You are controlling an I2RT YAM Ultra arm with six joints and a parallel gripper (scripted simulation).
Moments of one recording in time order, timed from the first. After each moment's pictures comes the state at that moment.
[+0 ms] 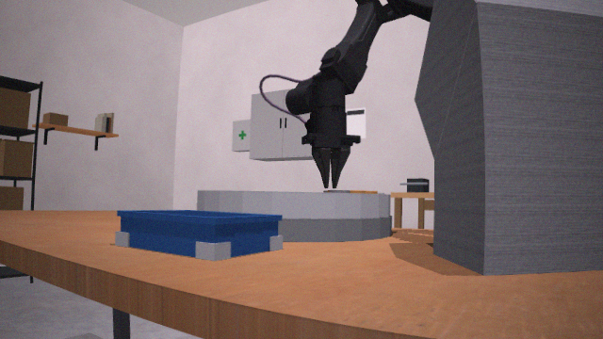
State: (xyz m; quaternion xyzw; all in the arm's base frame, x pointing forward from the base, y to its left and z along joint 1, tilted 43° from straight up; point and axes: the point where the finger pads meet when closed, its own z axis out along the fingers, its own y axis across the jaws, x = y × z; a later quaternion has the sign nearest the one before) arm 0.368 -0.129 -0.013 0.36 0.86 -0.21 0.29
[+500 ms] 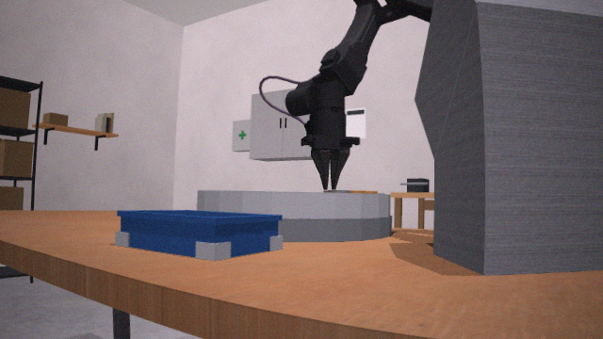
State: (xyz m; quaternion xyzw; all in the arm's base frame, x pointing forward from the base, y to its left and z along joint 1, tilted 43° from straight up) arm 0.370 -0.130 -0.016 0.36 0.86 -0.21 0.29
